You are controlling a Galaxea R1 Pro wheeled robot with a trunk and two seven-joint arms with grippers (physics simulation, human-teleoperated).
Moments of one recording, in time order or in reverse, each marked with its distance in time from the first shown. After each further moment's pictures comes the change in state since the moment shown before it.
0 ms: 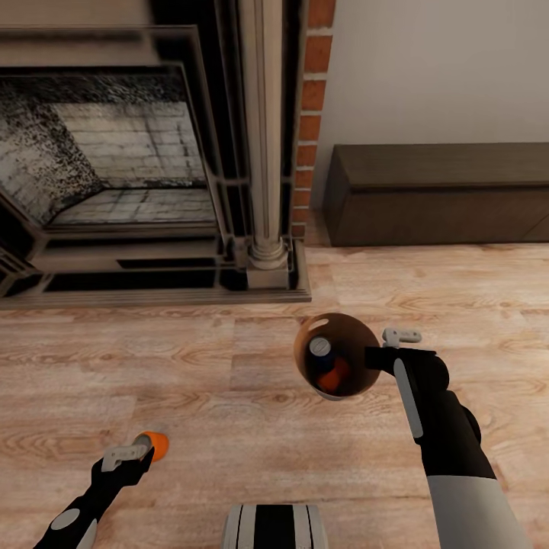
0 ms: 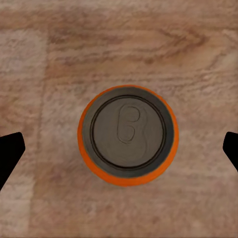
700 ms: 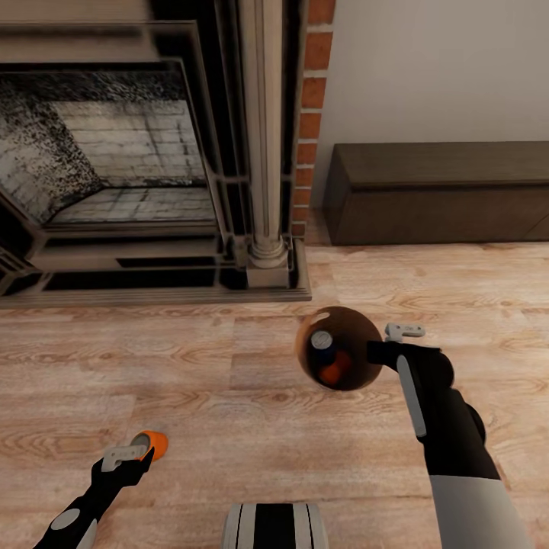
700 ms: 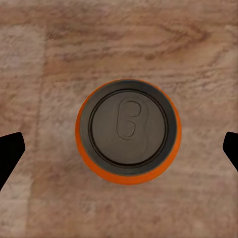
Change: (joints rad) left arm 0.000 0.000 0.000 0.001 0.000 0.000 0.000; right arm -0.003 -0.004 0.002 -0.046 0.004 0.002 -0.001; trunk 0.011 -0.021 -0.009
